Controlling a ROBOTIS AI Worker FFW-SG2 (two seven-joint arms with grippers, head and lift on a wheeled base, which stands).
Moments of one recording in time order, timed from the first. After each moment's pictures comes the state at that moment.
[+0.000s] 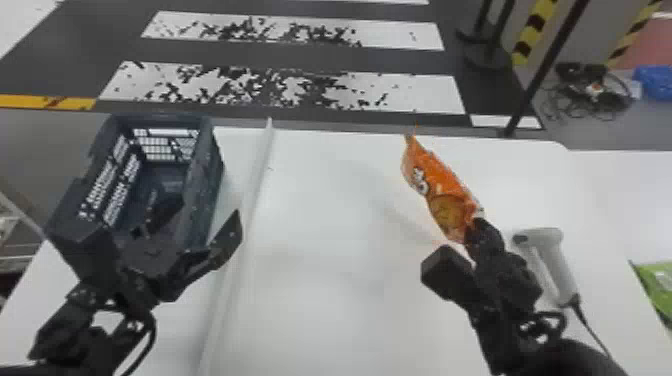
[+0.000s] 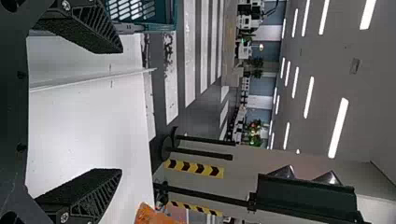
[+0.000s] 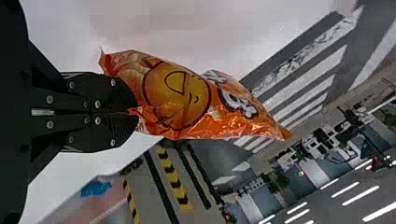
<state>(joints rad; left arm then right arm) 0.49 0.15 0.08 -2.01 0.19 0.13 -0.37 0.39 -0.35 0.45 -2.10 0.82 0.84 -0.07</state>
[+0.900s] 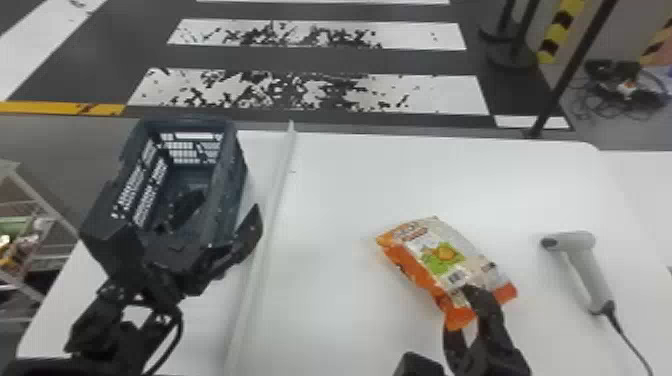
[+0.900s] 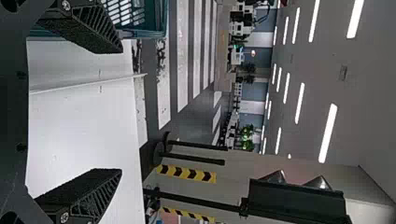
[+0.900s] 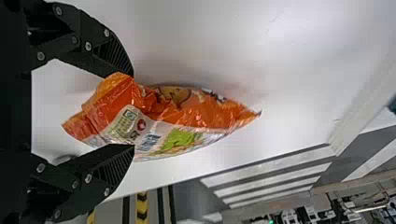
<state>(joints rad) 0.49 0.15 0.08 -2.02 0.20 0.11 -0.34 0.45 -0.48 0.76 -2.15 0.95 1.00 0.06</state>
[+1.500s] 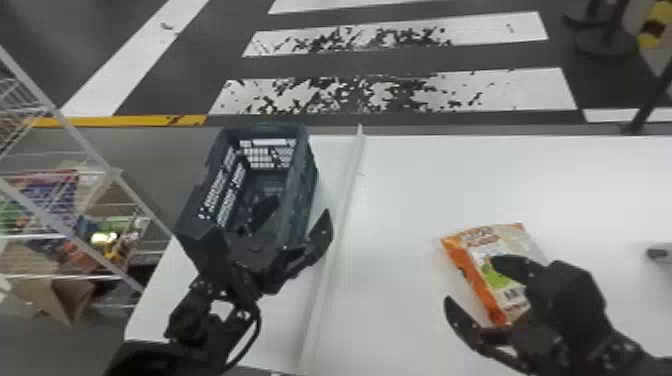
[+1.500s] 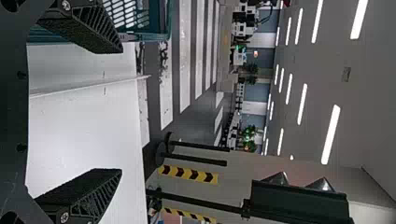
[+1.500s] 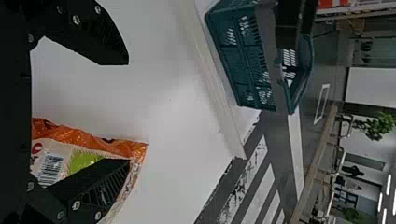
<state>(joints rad) 0.49 0.16 0.09 -2.01 0.21 0.11 -0.34 0.49 -0.37 0.35 -2.32 0.16 0.65 0.30</state>
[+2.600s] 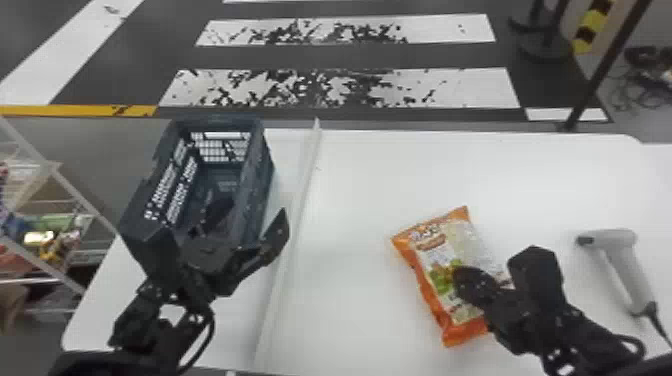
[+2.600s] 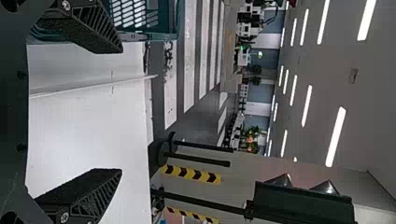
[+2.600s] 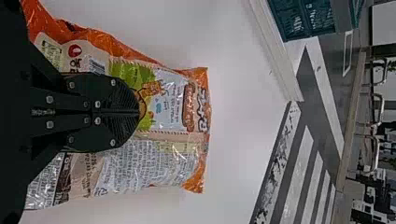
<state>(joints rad) 0.49 0.15 0.09 -1.99 0.21 0.11 -0.35 0.42 -0.27 0.19 -1.96 0.08 0.55 0.33</state>
